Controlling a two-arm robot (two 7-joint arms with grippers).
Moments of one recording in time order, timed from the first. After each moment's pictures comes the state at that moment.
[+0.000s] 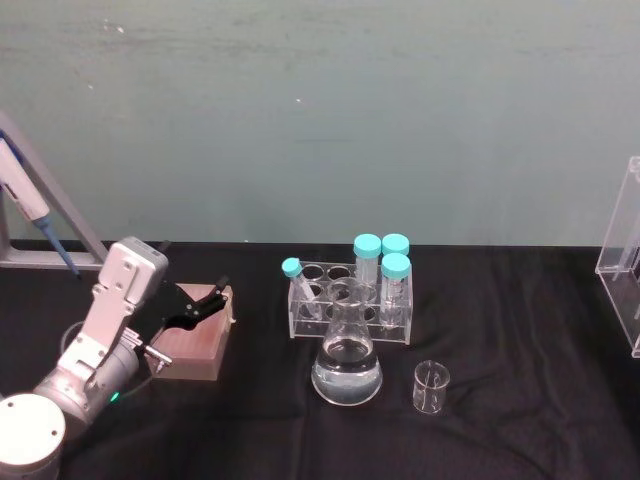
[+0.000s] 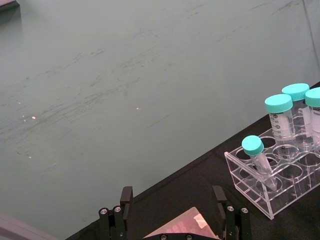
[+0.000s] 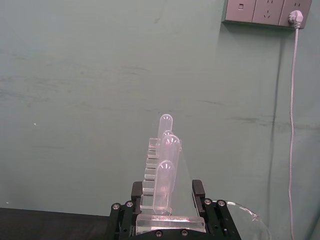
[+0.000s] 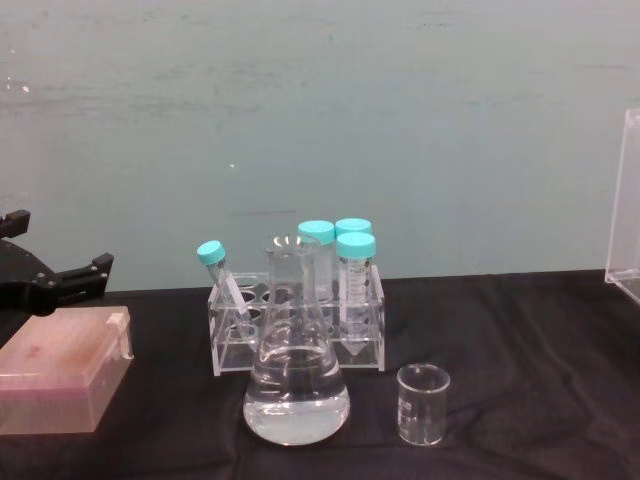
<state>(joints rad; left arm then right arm) -0.20 0.60 0.45 -1.41 -0.25 -0.12 0.03 0.26 0.19 0.08 -1.29 0.05 -0.17 0.15</state>
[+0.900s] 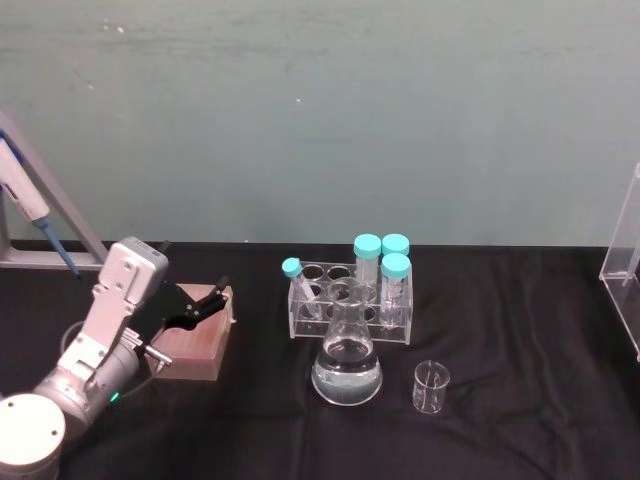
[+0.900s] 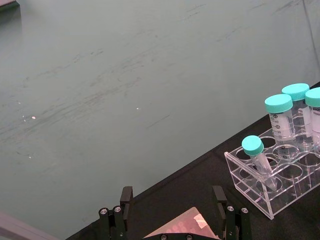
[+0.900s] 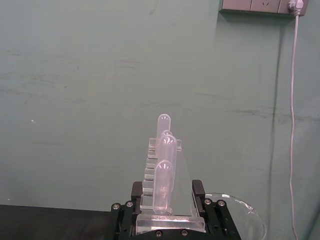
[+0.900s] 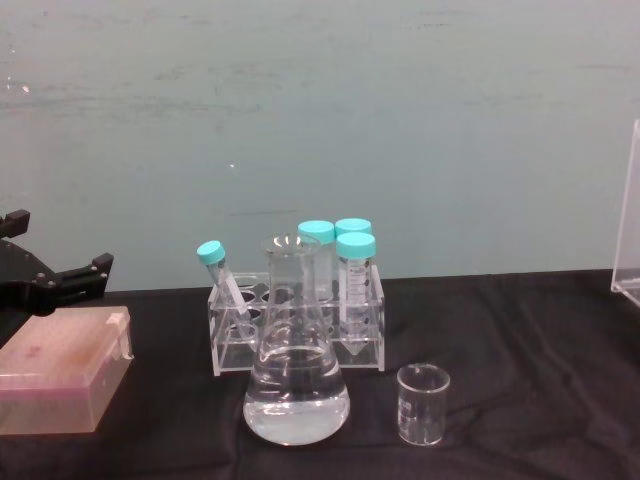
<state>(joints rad) -0.20 0.60 0.45 -1.41 -0.25 -0.12 0.03 0.29 0.22 0.09 -1.24 0.09 -0.16 0.18</state>
